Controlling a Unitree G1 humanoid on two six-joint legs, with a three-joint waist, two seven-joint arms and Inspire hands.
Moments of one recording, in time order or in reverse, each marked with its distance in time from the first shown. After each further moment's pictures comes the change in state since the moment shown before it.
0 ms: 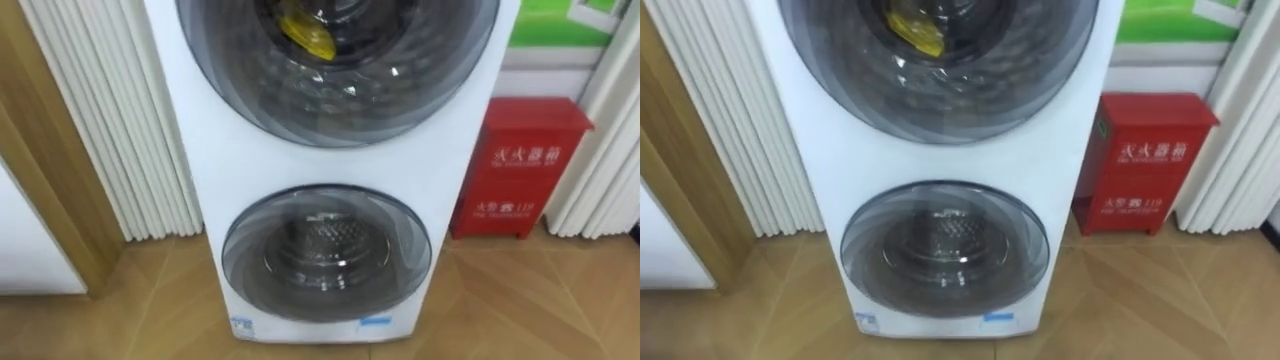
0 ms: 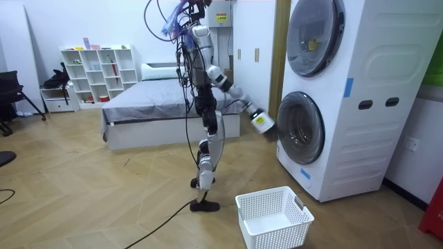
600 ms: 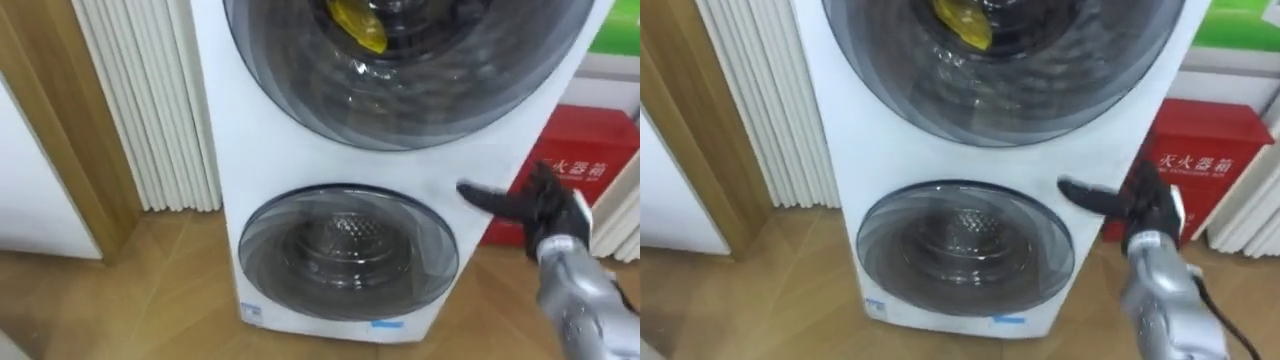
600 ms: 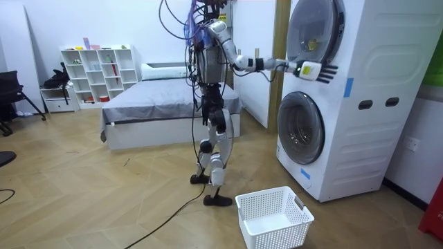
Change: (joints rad) left arm 0.045 0.025 0.115 -0.069 0.228 0.094 -0.022; right arm -0.346 -0.143 -0.014 -0.287 0.067 0.010 -0.158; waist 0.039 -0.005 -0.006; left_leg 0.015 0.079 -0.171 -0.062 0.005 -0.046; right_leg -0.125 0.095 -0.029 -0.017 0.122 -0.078
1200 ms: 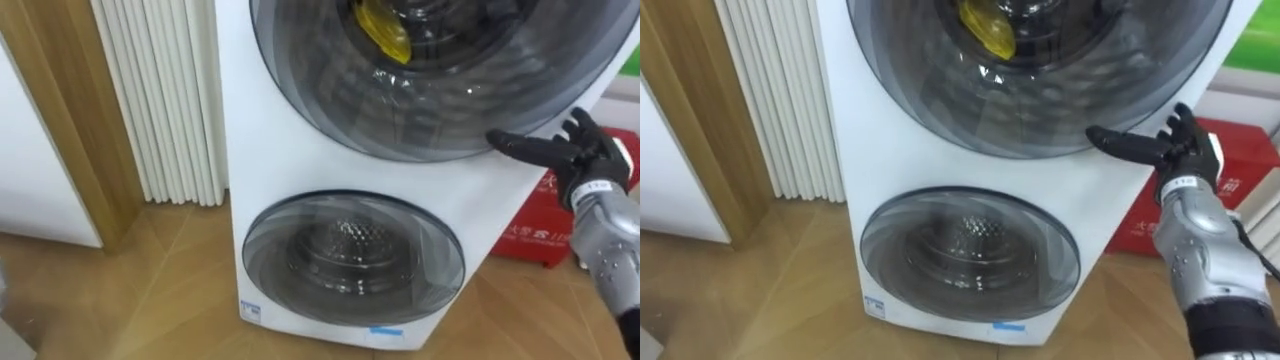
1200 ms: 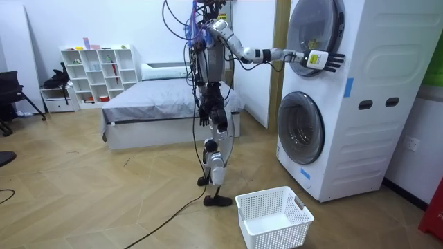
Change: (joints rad) left arm 0.021 0.015 -0.012 -0.058 0.036 0.059 -0.045; right arm -0.167 -0.132 0.018 0.167 0.014 0.043 0.097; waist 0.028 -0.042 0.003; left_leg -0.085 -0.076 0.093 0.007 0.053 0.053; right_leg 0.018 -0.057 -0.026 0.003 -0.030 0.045
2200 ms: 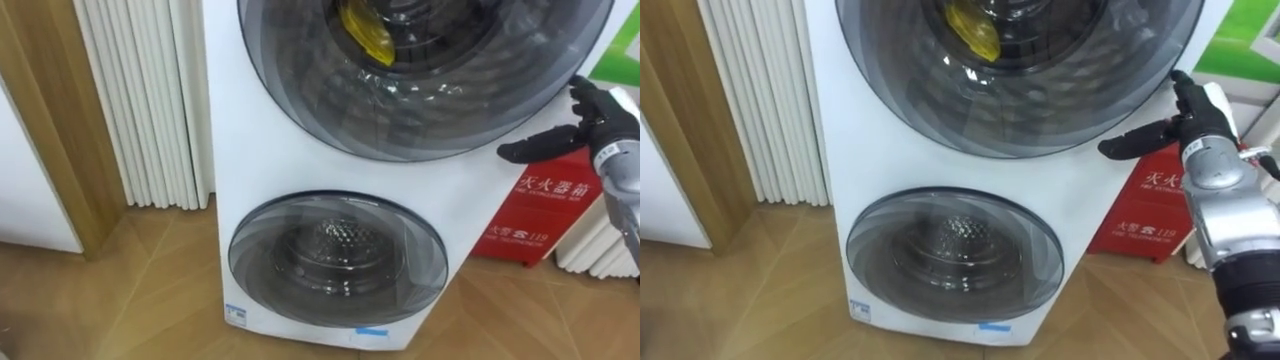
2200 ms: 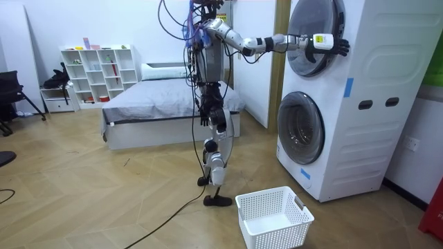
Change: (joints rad) left arm -0.028 0.068 -0.037 0.062 0.074 0.012 -0.045; right arm -0.088 -0.094 0.157 -0.078 -0.500 0.172 0.129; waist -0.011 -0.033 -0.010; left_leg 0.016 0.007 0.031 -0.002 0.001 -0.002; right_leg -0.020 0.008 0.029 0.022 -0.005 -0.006
